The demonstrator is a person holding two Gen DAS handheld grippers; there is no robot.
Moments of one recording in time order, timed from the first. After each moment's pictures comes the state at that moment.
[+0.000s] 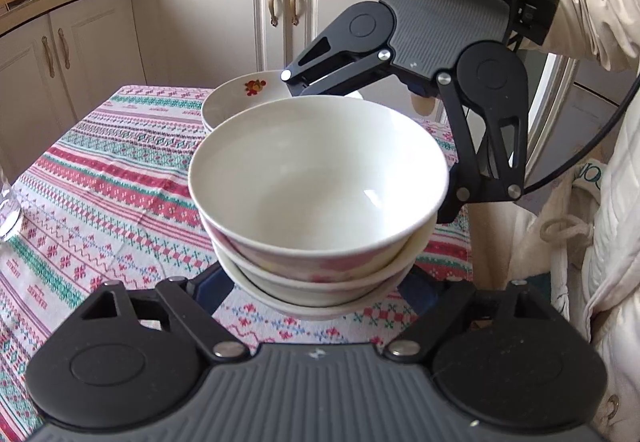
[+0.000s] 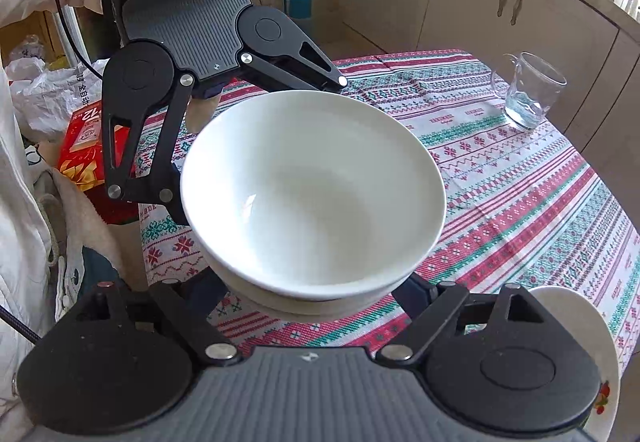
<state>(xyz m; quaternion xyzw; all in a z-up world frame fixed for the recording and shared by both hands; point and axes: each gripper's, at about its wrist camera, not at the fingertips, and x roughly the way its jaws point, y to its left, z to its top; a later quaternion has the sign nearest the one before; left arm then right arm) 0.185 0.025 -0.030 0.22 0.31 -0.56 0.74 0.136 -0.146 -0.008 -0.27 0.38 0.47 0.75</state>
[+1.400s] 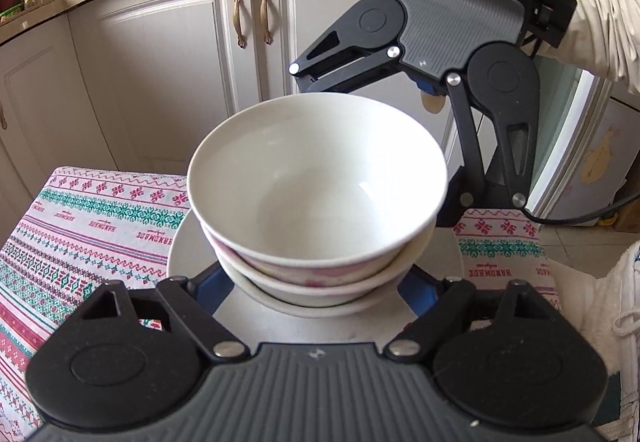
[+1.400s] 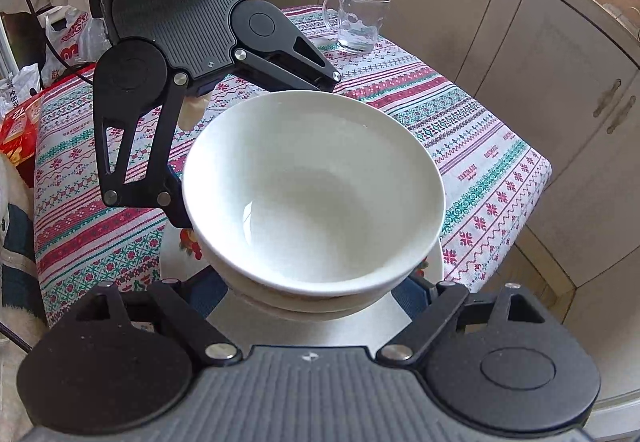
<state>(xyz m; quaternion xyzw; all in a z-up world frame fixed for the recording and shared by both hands) 0.290 -0.141 -0.041 0.25 0.28 -0.60 0.70 0.208 -0.307 -0.005 -0.26 0.40 0.38 0.79</state>
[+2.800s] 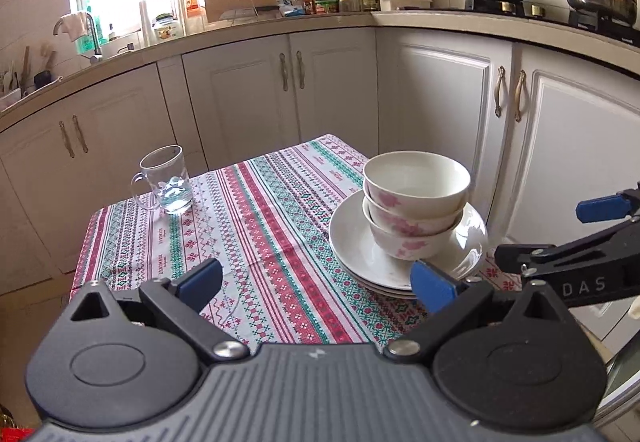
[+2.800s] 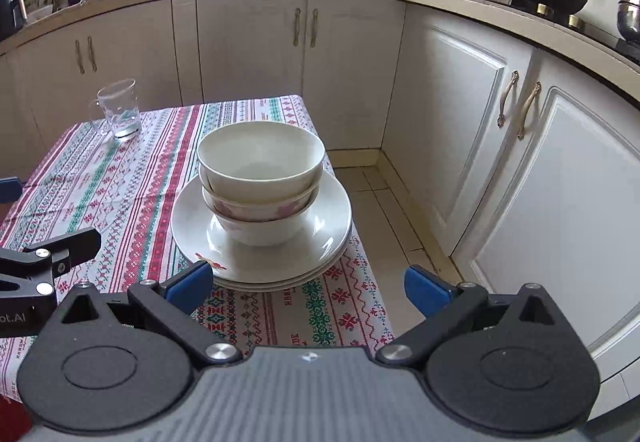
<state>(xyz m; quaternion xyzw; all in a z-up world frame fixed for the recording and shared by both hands) 0.114 -0.063 0.031 0.10 0.27 -0.18 0.94 0.039 -0.258 0.035 0.00 0.35 -0.09 0.93</state>
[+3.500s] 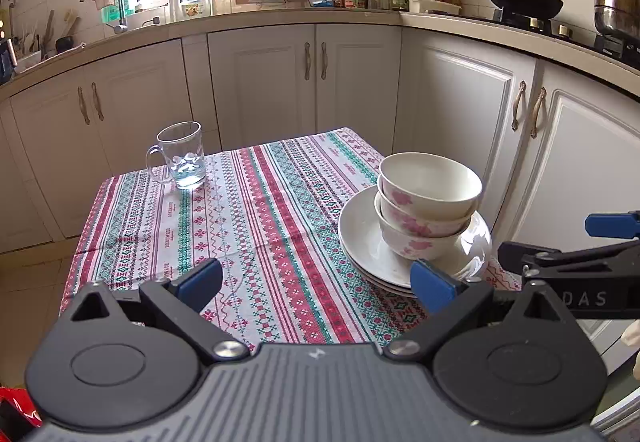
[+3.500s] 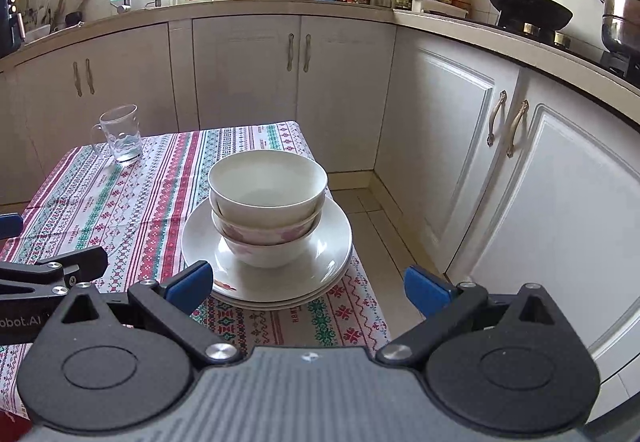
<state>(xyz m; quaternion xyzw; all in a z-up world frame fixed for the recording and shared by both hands) 0.113 -0.057 0.030 0.06 0.30 -0.16 0.94 0.035 -0.246 0.047 0.00 0.32 -0.10 0.94</state>
